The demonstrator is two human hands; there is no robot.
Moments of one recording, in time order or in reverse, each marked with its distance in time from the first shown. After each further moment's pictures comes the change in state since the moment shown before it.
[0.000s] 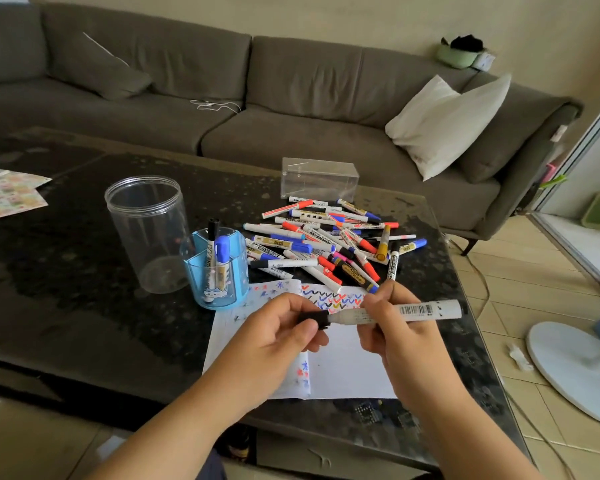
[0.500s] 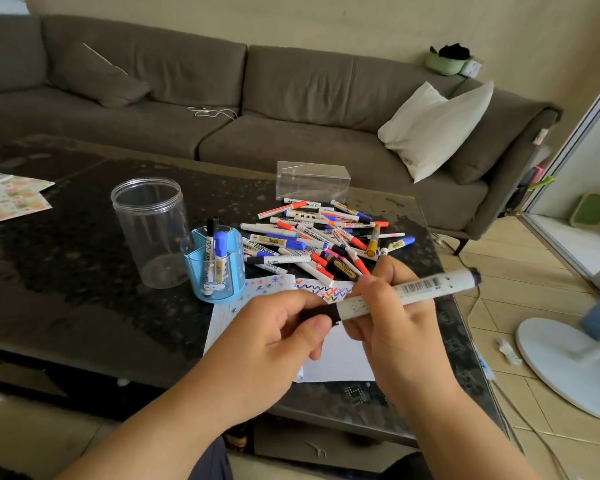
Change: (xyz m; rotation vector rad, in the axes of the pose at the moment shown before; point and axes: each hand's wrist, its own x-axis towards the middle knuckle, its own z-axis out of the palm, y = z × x) left_hand -0.038 0.046 0.005 0.201 -0.078 0.241; right_hand -0.029 -0.034 0.019 0.115 -0.026 -0.144
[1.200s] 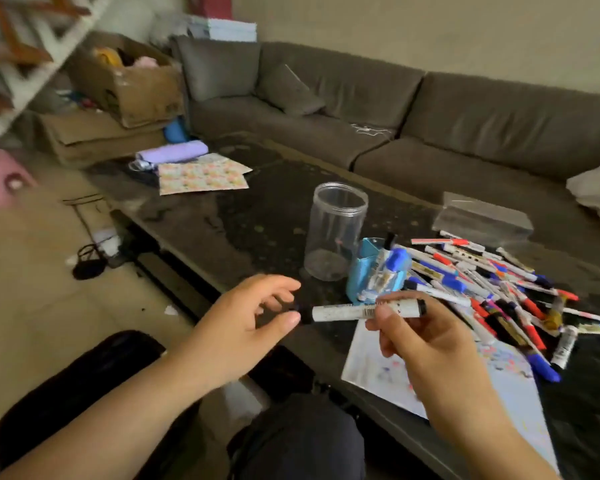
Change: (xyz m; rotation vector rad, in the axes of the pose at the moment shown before) left_hand -0.118 -0.050 -0.130 0.397 0.515 -0.276; right_hand -0.013 0.021 0.115 -0.357 -0.338 0.167
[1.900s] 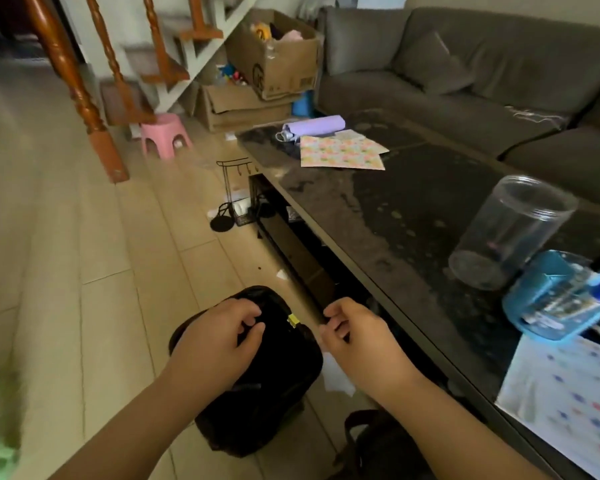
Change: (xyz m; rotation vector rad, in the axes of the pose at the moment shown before) left_hand -0.124 -0.116 -0.095 0.509 0.299 -0.423; right_hand 0.014 0.063 0.208 -0.513 -0.692 -0.151
